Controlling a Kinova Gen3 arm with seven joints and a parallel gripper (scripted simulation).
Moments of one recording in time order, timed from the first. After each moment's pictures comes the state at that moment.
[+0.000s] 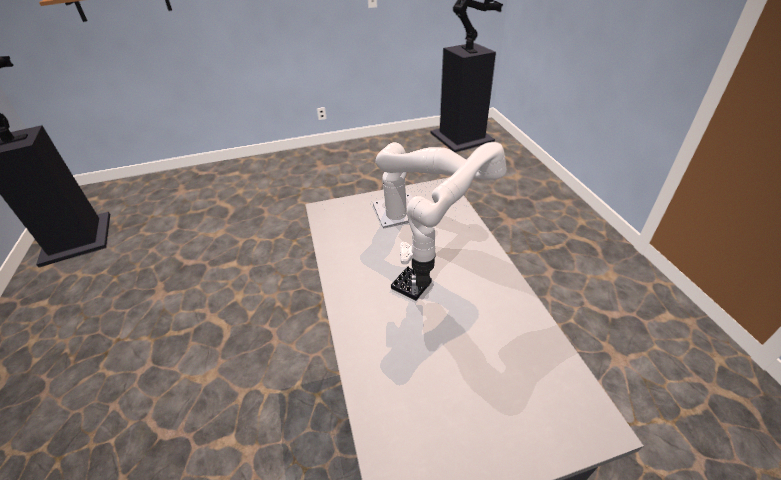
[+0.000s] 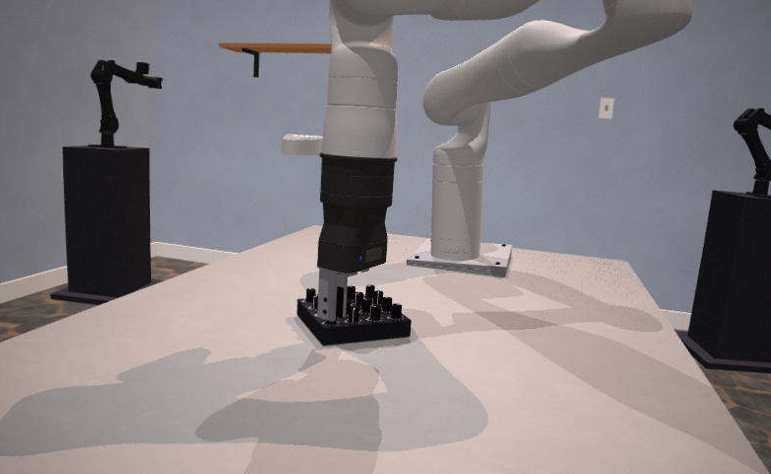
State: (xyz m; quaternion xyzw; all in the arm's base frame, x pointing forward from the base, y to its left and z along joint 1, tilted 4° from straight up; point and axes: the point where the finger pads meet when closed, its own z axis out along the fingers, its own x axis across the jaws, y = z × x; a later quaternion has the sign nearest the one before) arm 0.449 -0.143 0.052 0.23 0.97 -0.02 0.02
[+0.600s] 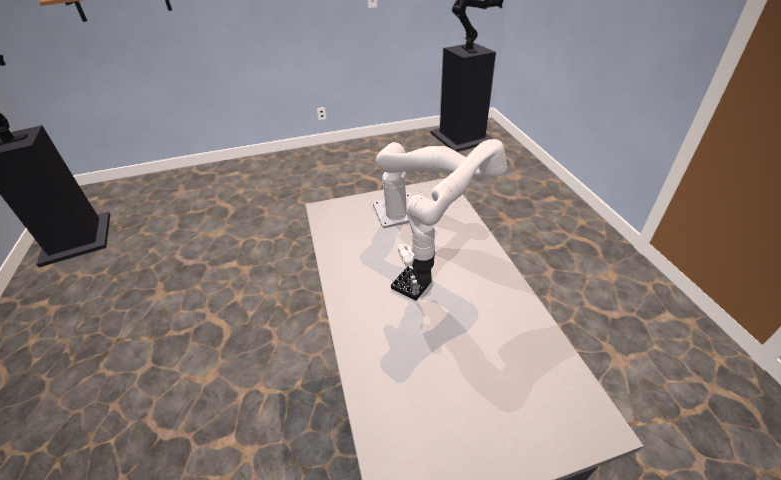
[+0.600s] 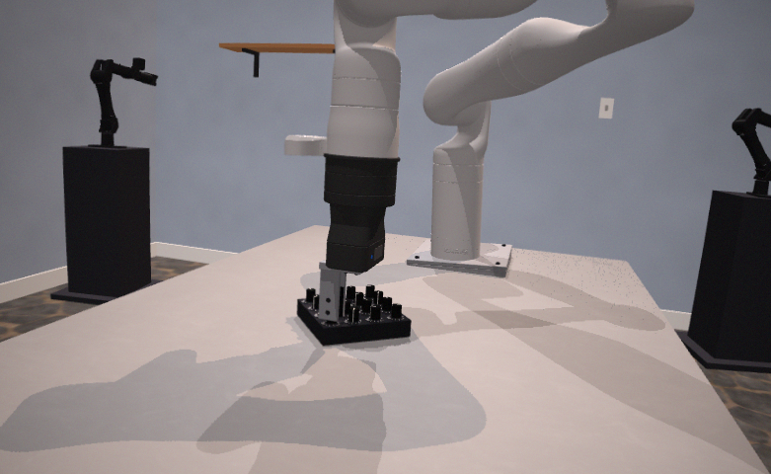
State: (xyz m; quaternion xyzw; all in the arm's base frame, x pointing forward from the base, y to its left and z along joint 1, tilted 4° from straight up) arm 0.449 -0.143 0.052 0.09 1.00 -0.03 0.02
